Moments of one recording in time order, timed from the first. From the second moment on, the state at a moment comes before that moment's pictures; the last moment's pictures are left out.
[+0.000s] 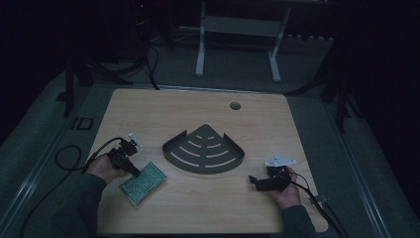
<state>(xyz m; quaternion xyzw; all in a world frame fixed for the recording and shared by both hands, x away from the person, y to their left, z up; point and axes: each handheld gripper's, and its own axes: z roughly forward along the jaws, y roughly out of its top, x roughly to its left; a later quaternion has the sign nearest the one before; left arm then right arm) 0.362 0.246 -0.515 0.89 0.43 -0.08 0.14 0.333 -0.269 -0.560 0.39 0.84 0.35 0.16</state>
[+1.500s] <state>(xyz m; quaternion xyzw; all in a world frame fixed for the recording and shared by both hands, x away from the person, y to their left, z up) 0.370 0.242 -0.440 0.89 0.41 -0.02 0.19 0.333 -0.269 -0.560 0.39 0.84 0.35 0.16</state>
